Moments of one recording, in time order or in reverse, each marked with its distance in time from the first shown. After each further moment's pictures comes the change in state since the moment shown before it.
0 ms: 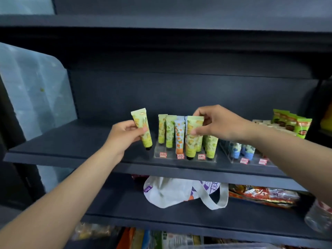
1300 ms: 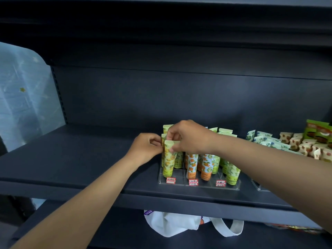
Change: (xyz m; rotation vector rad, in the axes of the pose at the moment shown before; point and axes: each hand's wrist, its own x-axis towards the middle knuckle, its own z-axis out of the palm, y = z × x) left_hand 0.111 -0.048 0.033 0.416 -0.190 0.064; right_hand 0.132 0.011 0.062 -0.385 -0.142 -0.090
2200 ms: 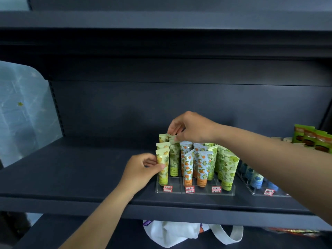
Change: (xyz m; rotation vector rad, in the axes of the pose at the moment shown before) left_hand -0.041 0.001 0.006 -0.102 0.082 0.034; right_hand 0.004 0.016 -0.037 0.170 0.058 0.009
